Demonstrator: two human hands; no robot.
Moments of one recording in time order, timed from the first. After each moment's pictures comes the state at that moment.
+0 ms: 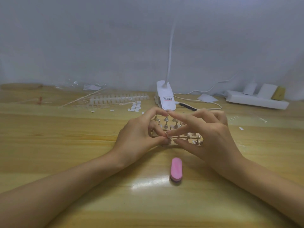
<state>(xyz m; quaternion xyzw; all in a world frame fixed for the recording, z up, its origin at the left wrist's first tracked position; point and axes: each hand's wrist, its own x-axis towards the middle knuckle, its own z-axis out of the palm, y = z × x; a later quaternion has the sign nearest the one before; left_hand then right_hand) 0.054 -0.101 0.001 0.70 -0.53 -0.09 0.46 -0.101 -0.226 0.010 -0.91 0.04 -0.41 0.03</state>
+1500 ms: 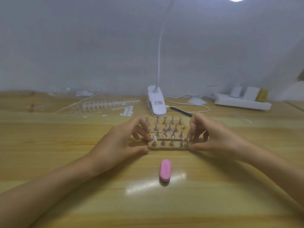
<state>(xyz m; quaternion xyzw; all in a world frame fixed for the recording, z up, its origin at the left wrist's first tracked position) 0.070 -0.080 0.005 0.71 -0.60 -0.08 0.37 -0.132 -0.279 0.025 -0.93 0.17 -0.15 0.28</state>
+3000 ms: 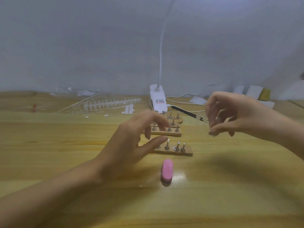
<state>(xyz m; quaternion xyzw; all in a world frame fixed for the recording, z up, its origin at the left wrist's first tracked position) 0.039 -0.078 0.026 0.59 -0.68 0.05 0.44 -0.157 -0.278 0.090 -0.92 0.13 -0.16 0.33</state>
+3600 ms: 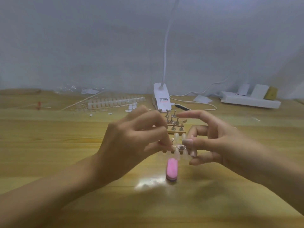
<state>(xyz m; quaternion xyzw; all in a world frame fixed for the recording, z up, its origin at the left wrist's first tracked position) 0.035 -0.070 0.033 0.54 -0.70 0.27 0.38 -0.139 -0.204 0.058 -0.70 0.14 -0.14 0.68</state>
